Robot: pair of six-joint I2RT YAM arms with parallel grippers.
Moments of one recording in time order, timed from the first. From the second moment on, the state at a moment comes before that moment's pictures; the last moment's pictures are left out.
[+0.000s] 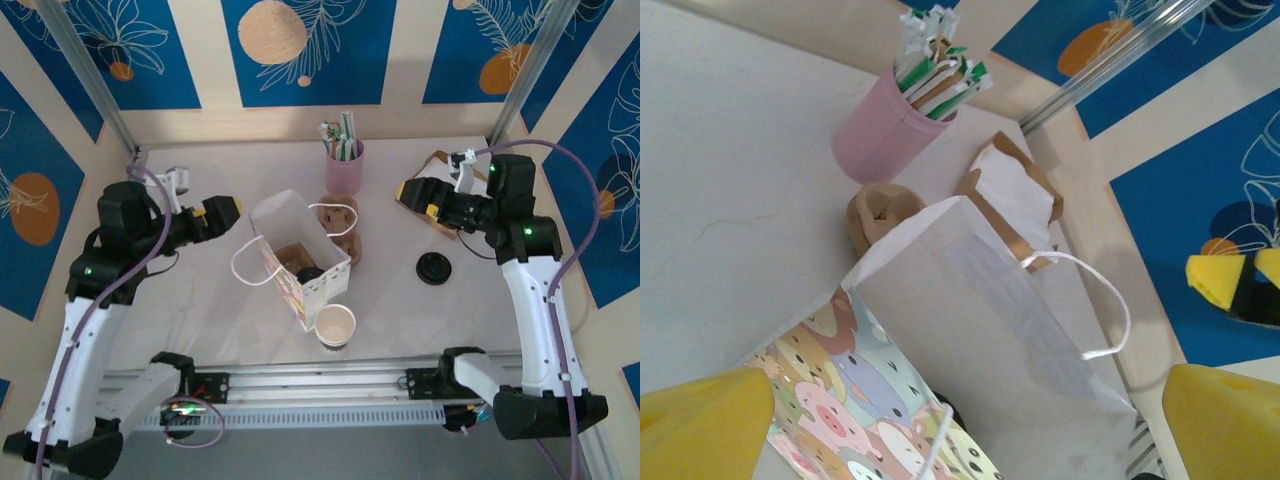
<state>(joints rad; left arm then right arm) -0.22 0.91 1.24 -0.77 0.49 -0.57 0.04 1.06 1.33 -0.87 -0.72 0.48</state>
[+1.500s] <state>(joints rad) -0.22 1.61 1.60 -0.58 0.57 -0.44 0.22 1.66 1.74 -0.71 -0.46 0.31</state>
